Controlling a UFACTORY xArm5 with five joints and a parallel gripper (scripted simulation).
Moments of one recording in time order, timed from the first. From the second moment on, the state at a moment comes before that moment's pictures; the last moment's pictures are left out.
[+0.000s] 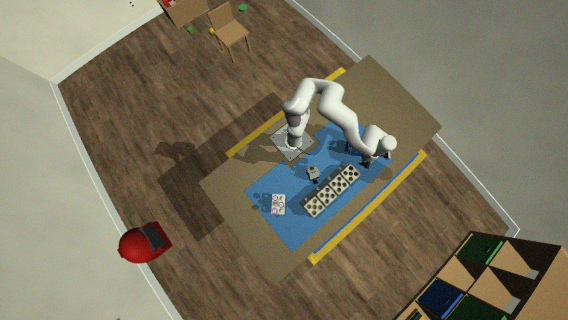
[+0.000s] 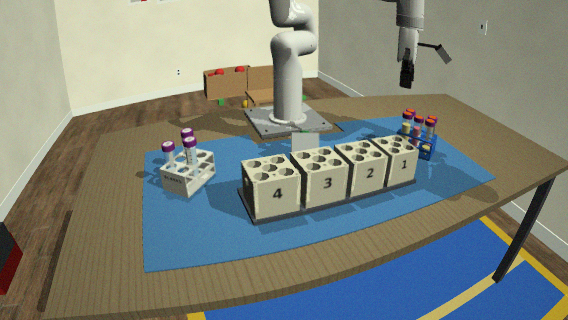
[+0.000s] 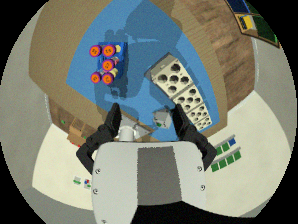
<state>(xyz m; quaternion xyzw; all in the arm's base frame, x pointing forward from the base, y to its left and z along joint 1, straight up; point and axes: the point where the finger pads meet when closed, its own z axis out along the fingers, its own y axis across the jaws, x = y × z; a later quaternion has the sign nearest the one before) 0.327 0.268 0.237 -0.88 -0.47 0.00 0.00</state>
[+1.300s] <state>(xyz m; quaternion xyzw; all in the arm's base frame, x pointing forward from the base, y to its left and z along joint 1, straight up) 0.274 0.401 0.220 -0.88 -0.47 0.00 0.00</state>
